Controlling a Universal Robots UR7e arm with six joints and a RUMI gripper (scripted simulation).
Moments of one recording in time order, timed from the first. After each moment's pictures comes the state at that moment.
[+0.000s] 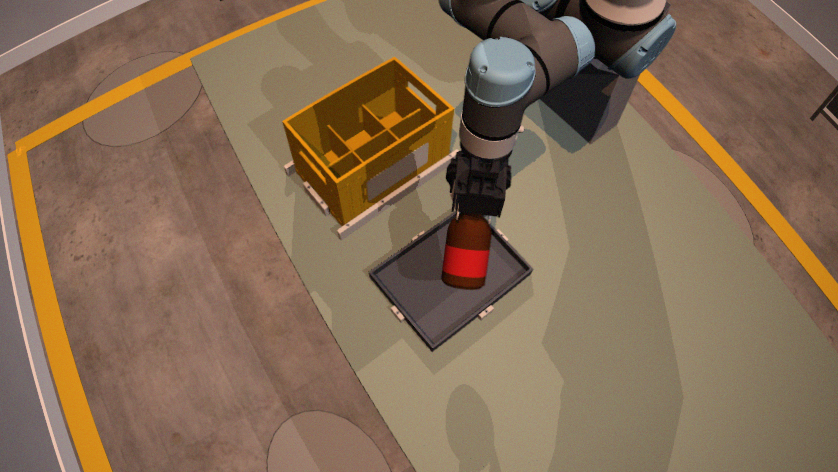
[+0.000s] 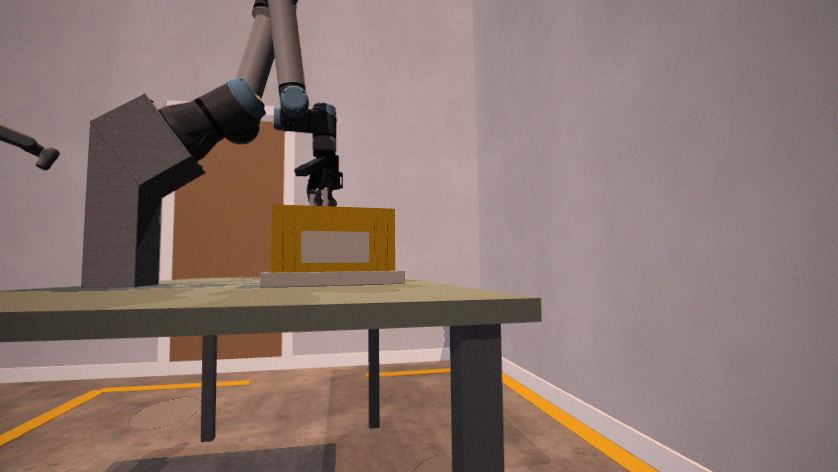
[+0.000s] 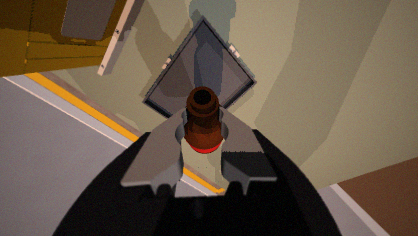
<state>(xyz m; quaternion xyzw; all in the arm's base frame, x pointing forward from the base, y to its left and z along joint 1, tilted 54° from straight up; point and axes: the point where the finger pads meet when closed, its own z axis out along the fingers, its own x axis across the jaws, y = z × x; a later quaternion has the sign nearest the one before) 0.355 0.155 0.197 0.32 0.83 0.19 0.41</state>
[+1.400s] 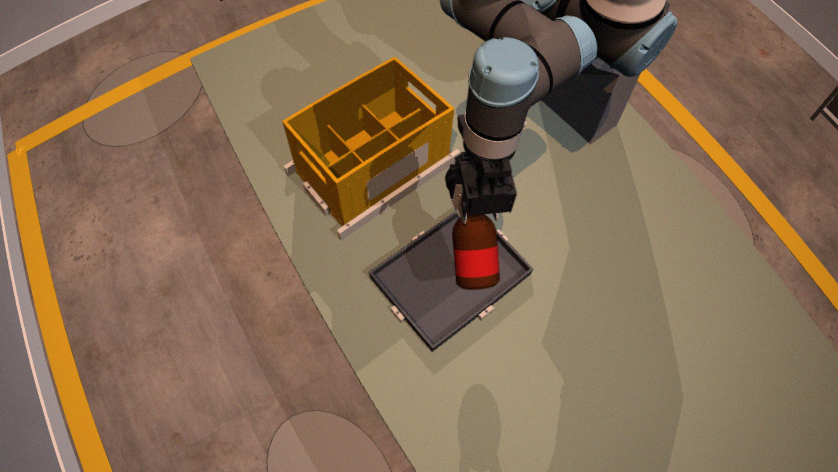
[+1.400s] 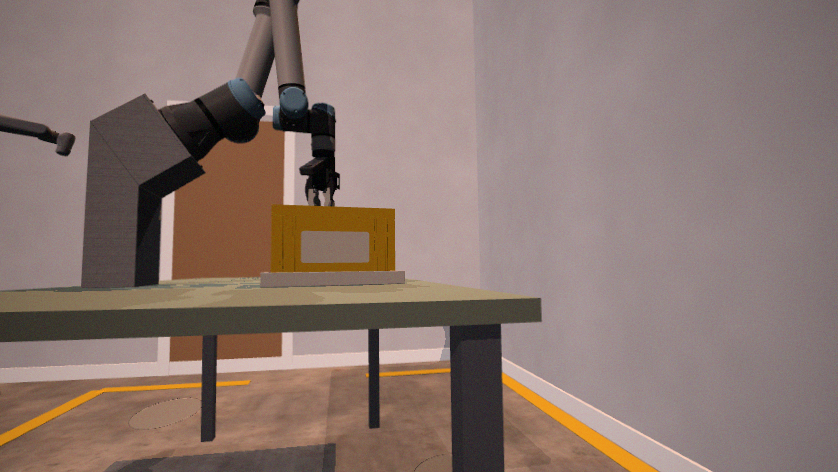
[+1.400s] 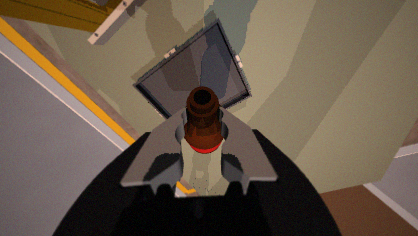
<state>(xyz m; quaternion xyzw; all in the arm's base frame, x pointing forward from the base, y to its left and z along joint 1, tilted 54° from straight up) 0.355 0.155 0.197 0.21 0.87 0.14 0.43</state>
